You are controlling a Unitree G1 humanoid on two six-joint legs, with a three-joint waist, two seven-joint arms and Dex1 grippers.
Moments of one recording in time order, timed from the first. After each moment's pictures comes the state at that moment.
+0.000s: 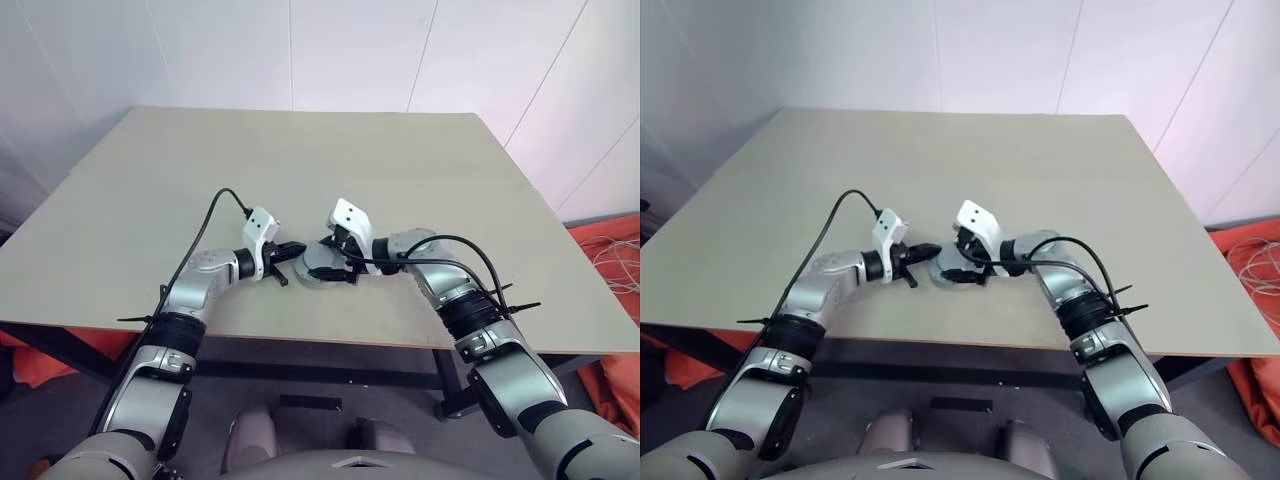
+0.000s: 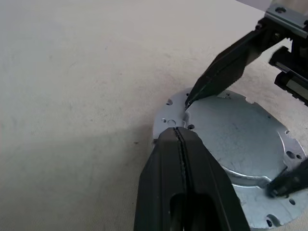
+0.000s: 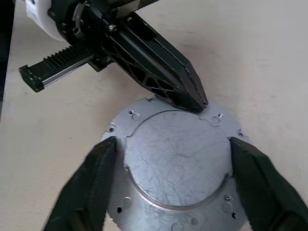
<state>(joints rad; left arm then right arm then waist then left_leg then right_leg) -0.53 0.27 -0.09 0.43 -0.24 0.35 -0.86 -0.67 -0.32 0.33 0.38 0.04 0.38 1.03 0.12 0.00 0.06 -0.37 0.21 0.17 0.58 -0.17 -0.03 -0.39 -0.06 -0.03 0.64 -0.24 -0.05</state>
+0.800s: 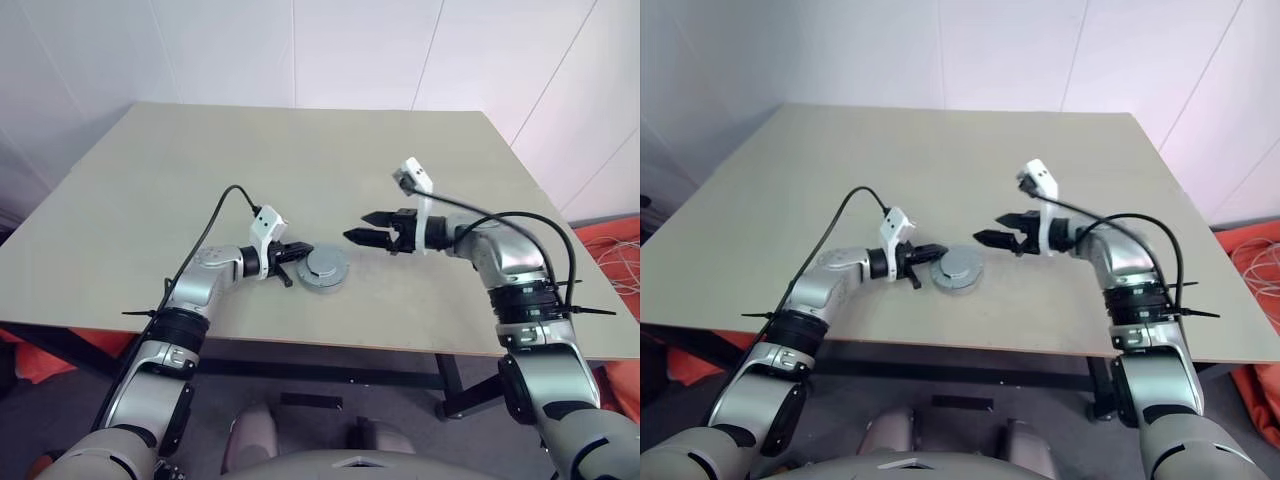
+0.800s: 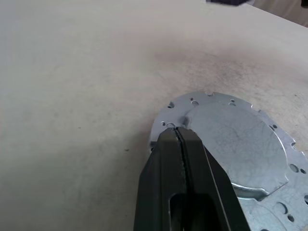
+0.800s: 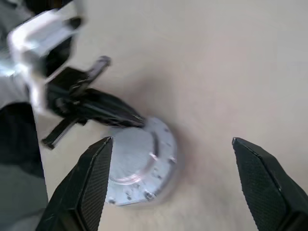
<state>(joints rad) -0.56 0.27 -0.12 0.42 -0.23 0.37 -0.90 -0.70 -0.46 -0.03 0.25 0.34 1.03 0.94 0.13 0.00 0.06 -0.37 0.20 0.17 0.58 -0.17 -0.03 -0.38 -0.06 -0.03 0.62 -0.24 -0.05</state>
